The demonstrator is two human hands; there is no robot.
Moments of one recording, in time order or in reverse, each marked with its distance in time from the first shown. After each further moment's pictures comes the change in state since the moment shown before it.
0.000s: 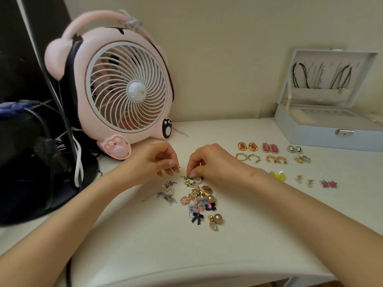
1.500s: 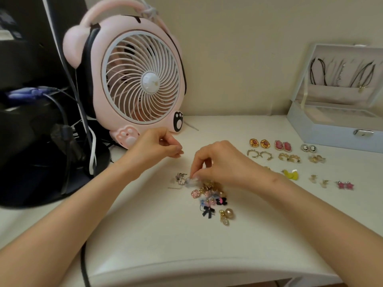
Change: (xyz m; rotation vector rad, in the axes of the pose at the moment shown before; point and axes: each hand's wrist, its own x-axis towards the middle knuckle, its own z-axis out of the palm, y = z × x) left_hand -0.002 0.000 -0.003 -0.240 0.293 -0.187; right_hand -0.022 -0.030 -0.002 0.066 0.008 -0.056
